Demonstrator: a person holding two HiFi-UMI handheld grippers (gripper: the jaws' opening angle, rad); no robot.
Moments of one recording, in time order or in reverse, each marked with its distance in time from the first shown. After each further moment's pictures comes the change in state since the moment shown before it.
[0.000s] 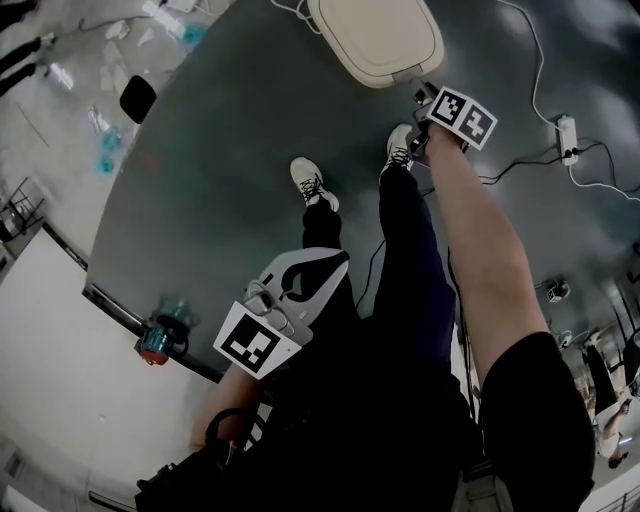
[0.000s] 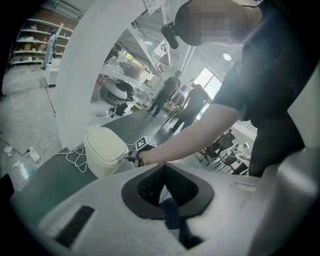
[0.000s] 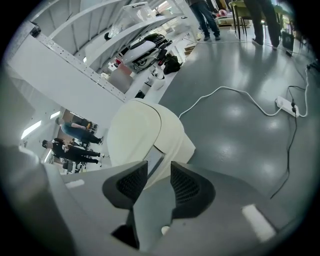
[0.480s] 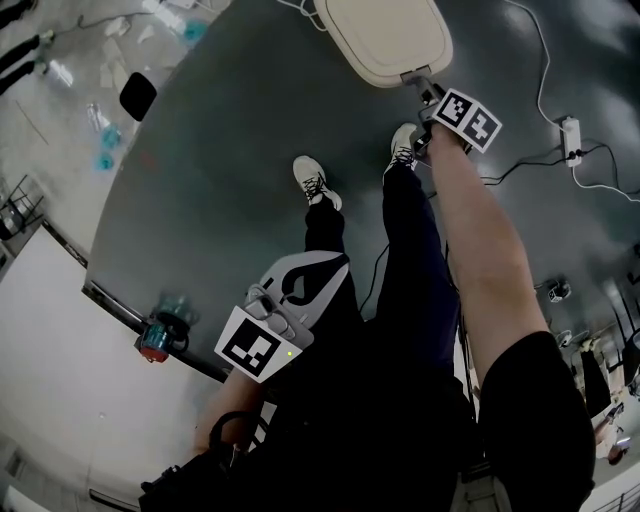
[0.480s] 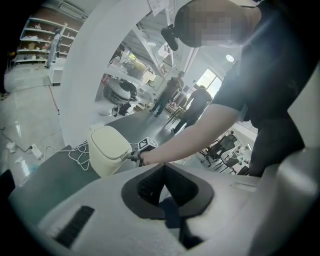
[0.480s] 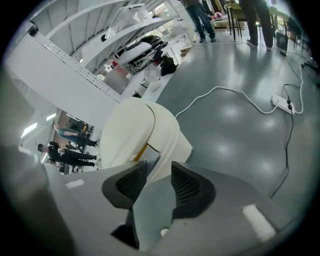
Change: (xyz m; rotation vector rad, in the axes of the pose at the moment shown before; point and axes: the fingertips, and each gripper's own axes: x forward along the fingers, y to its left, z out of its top) left arm -0.007 0.011 -0.008 -0.031 0.000 0.020; right arm 0.009 -0.011 -0.004 0.035 -0.025 -0.040
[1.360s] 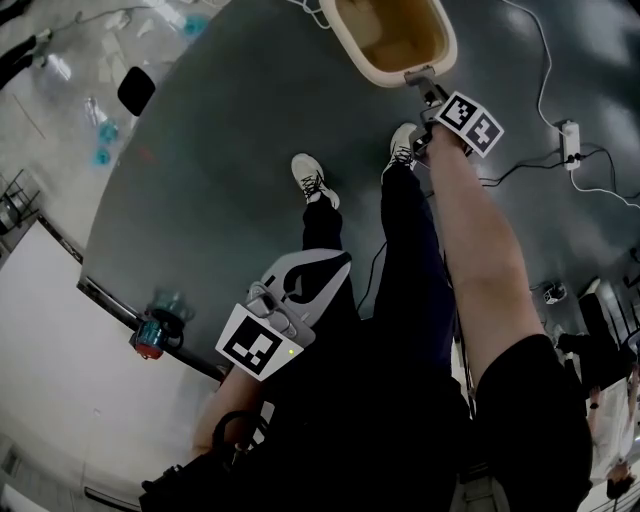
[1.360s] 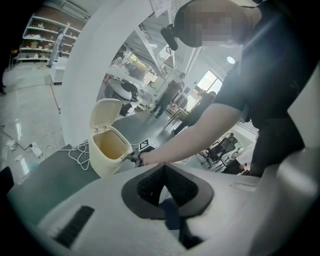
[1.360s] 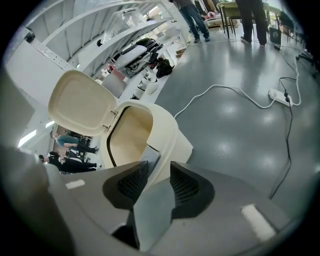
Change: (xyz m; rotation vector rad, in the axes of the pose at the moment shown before) left arm 0.000 0.006 -0.001 -0.006 -0.014 -0.001; right arm 0.003 0.003 -0.002 0.047 -0.028 0.010
